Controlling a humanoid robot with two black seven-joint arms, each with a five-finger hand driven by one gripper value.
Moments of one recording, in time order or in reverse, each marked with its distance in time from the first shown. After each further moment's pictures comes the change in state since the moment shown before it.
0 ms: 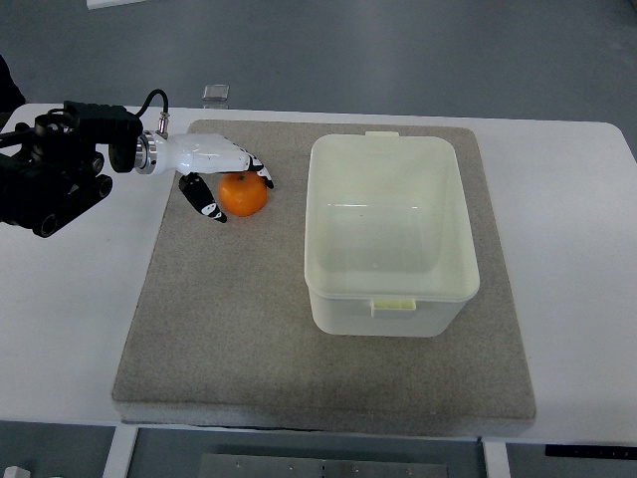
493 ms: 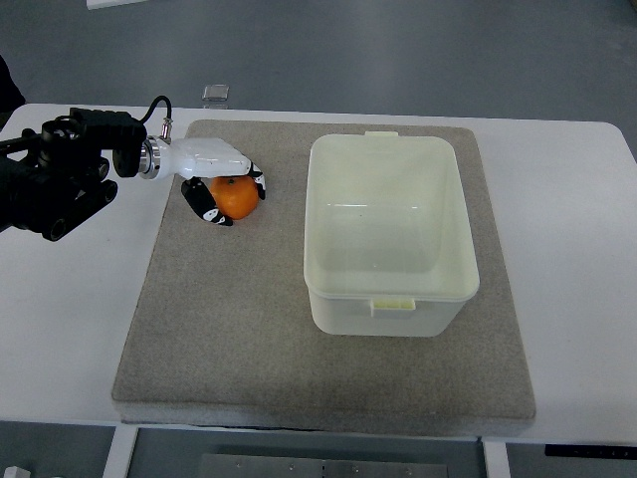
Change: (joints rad) left arm 0.011 -0.034 0.014 0.057 0.005 0.031 0.000; right arm 0.000 0.000 0.000 0.000 0.000 0.000 0.000
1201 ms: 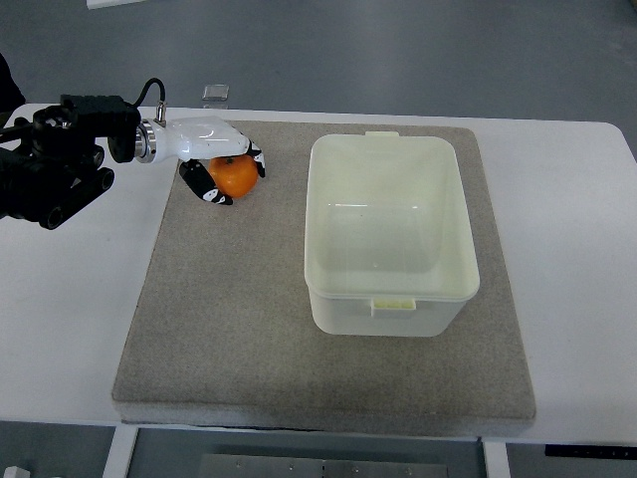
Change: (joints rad) left arm -0.039 0.011 -0.019 0.006 -0.012 0.050 0.000; right arm 0.000 0.000 0.000 0.000 0.000 0.000 0.000
